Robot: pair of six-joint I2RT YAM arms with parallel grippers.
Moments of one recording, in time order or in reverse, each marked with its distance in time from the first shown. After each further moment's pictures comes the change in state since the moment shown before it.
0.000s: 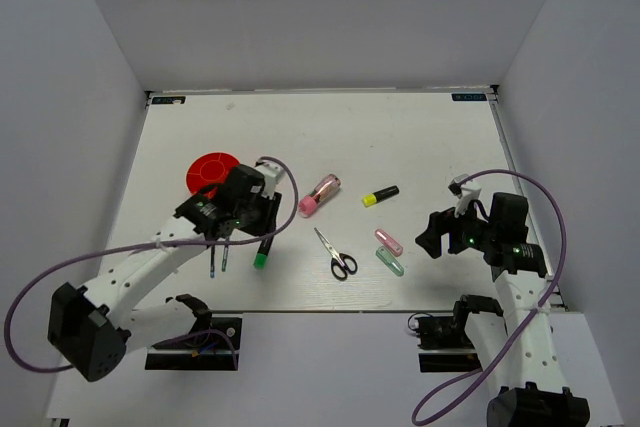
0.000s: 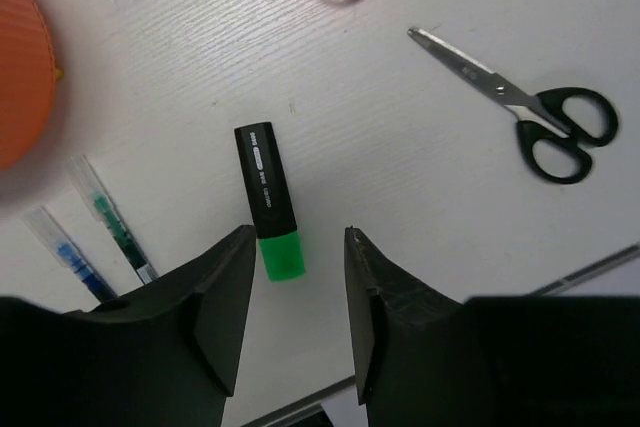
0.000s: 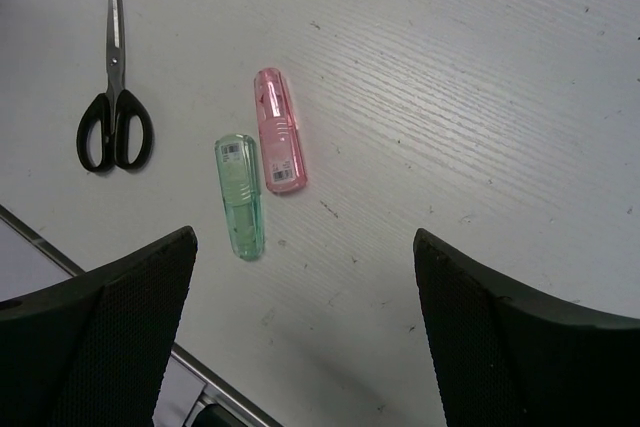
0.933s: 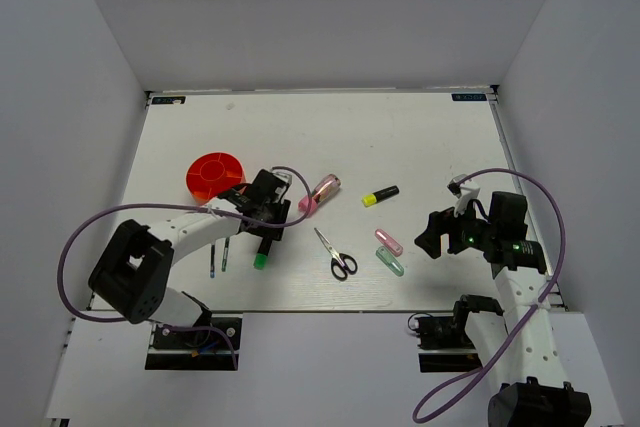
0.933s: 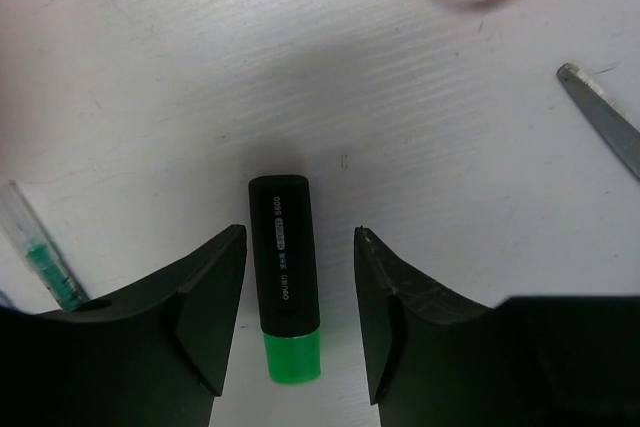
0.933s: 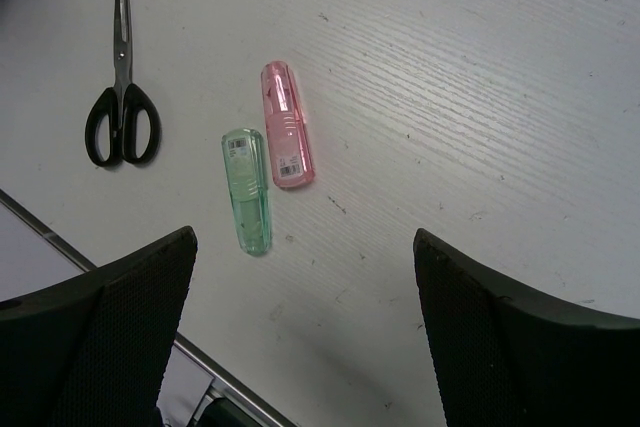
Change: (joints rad) left arm -0.018 0.389 -0.061 0.221 -0.126 -0.084; right arm 0.001 0.027 0.007 -0.016 -0.014 0.000
